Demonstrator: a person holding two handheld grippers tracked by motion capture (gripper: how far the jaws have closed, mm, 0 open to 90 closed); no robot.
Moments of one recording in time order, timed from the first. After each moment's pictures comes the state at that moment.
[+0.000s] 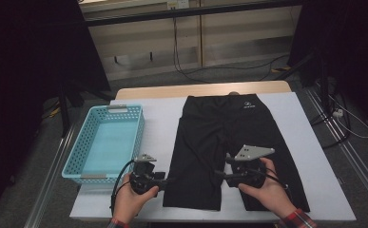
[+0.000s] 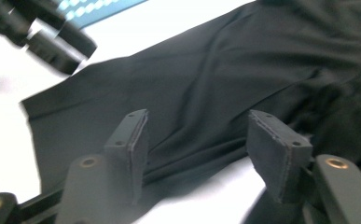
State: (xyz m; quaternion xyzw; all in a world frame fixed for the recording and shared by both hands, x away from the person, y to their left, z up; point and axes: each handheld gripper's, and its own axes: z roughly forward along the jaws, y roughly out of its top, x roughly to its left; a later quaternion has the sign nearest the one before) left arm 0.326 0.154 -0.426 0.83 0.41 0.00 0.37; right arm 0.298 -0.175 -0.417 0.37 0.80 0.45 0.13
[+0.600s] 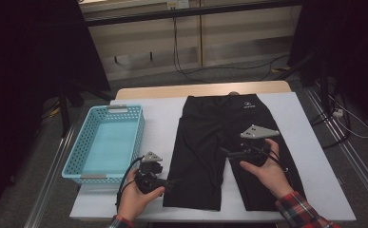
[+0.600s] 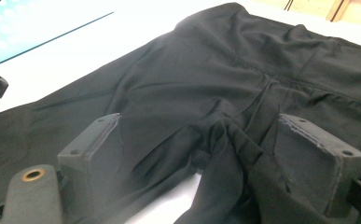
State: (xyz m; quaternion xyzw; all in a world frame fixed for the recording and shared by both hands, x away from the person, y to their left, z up) left arm 0.332 0.144 -0.436 0.84 0.39 0.01 0.37; right arm 0.342 -0.193 -0.411 0.43 0.76 0.44 0.21
